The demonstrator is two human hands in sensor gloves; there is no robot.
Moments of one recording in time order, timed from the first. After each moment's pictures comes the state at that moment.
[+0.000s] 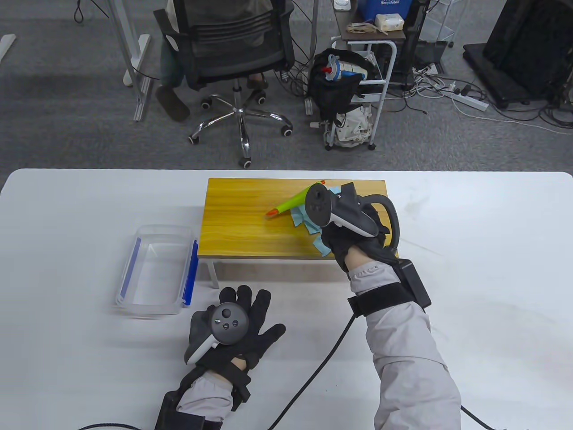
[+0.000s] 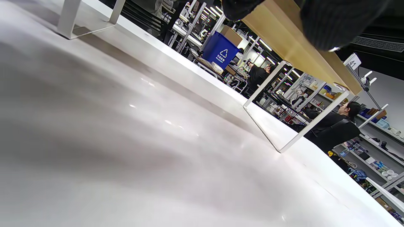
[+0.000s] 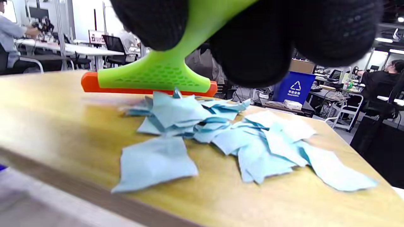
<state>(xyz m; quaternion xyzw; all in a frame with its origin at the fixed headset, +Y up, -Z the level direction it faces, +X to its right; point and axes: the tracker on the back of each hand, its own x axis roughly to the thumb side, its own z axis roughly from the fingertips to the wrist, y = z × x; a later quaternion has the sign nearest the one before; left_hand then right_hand) -0.150 -0.749 -0.259 -0.14 -0.13 0.26 0.95 0.067 -0.583 -0.404 -0.09 -0.01 -0.99 0.06</state>
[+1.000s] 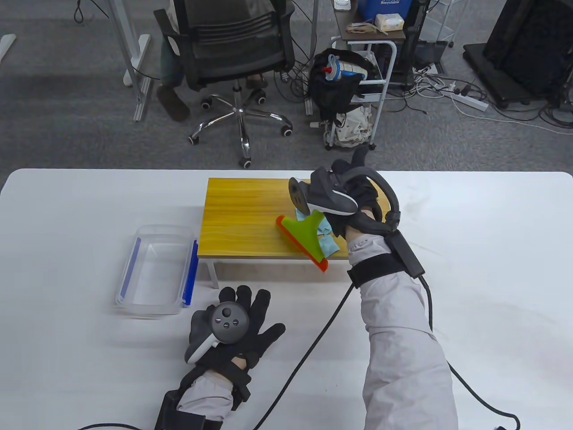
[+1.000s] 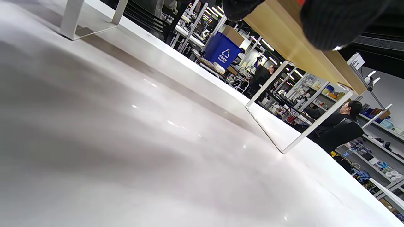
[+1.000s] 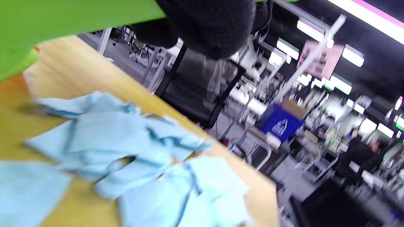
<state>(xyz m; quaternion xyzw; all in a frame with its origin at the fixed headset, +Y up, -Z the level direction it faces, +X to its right) -0.149 -0.746 -0.259 -0.13 -0.13 0.26 0.95 0.048 -0.559 -0.433 -0.13 0.05 -0.96 0.25</state>
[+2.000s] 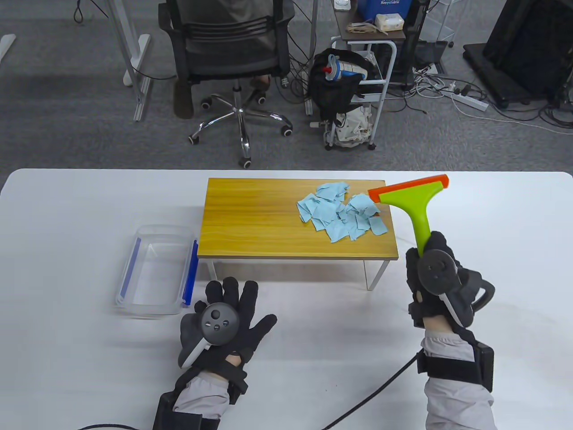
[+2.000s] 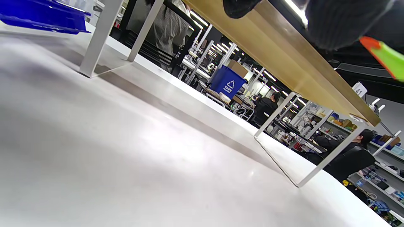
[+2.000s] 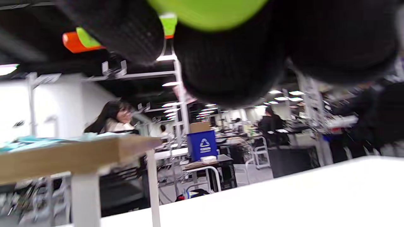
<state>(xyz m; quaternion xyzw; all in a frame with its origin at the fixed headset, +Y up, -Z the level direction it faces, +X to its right) -0.165 -0.740 -0.259 -0.06 -0.09 0.27 0.96 0.254 -0.656 -0.297 0.16 0.23 -0.95 -0.14</state>
